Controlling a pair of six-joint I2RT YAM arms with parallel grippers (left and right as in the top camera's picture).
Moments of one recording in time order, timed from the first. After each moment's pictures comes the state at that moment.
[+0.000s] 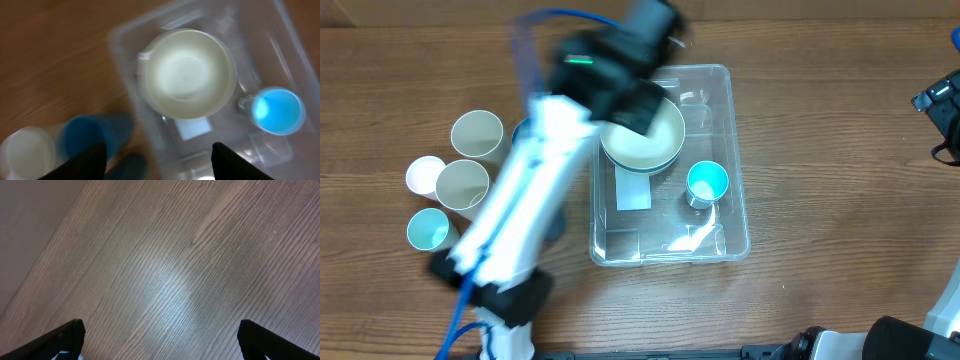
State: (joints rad) left arm -0.55 1.96 2.44 -1.59 -0.19 -0.14; right arm -0.43 1.53 1.81 -1.27 0.11 0.56
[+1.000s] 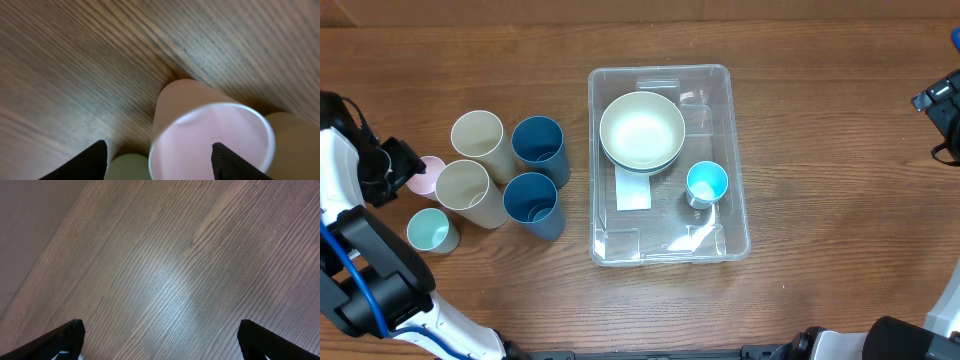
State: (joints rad) left arm 0.58 1.96 1.57 -1.05 0.07 -0.20; right arm -0.43 1.53 1.81 -1.27 0.11 0.56
